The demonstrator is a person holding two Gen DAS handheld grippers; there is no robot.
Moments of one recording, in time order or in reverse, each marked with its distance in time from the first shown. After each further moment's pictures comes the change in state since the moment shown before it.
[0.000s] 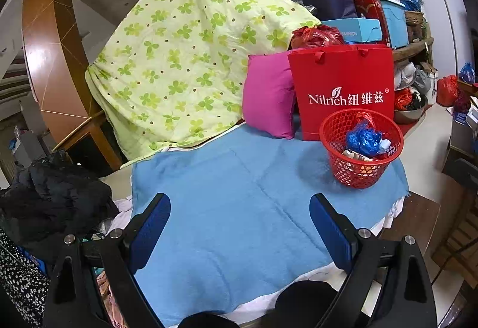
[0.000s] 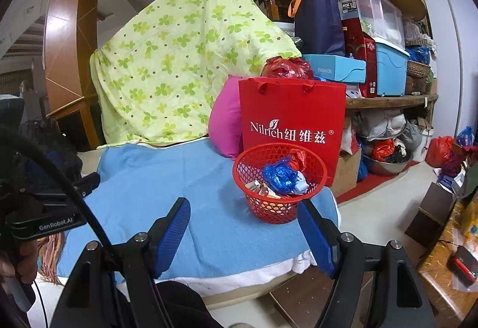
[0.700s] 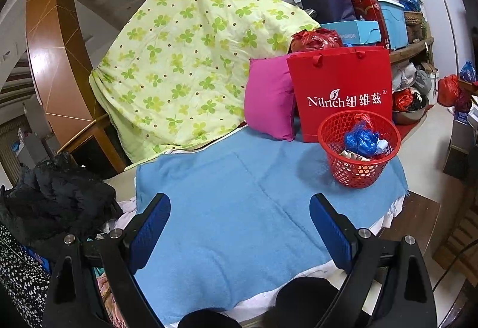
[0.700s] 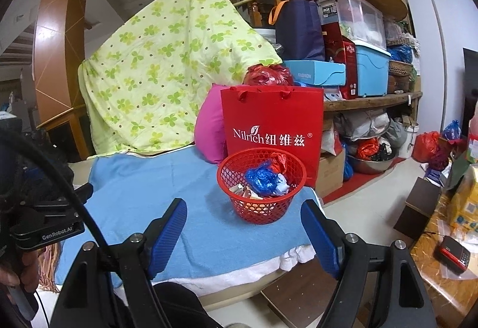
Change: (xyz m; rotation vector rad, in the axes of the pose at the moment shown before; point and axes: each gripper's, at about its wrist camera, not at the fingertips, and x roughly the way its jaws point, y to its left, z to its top) left arm -0.017 -0.005 -0.006 0.008 -0.018 0.016; right arm -0.030 -0.015 0.002 0.045 -0.032 -0.062
